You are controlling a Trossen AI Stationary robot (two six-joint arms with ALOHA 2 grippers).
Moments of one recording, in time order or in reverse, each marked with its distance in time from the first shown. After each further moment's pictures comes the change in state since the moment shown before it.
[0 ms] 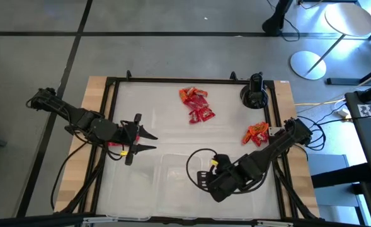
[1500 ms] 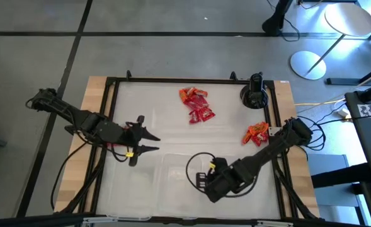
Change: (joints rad) left arm 0.005 0.046 0.000 0.000 0.000 -0.050; right arm -0.001 -0.004 -0.249 0.204 -0.005 0.049
